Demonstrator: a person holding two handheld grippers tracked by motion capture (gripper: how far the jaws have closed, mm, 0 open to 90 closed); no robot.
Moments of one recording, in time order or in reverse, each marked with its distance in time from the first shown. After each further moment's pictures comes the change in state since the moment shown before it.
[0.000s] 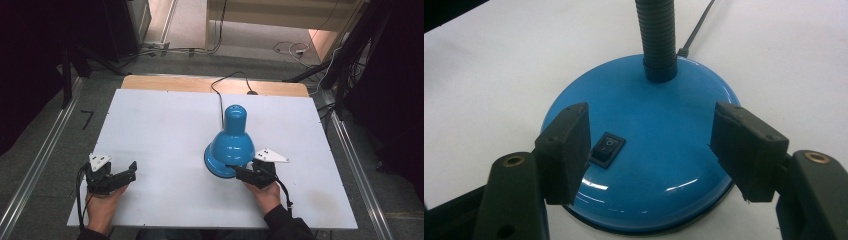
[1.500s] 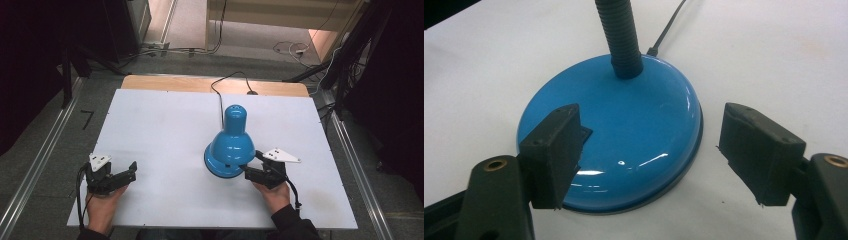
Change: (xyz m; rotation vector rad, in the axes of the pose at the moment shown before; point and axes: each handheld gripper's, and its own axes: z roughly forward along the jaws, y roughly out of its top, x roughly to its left) left arm 0.000 0.000 0.000 0.002 -0.001 0.000; right arm -0.018 0.000 -0.017 -0.004 -0.033 0.022
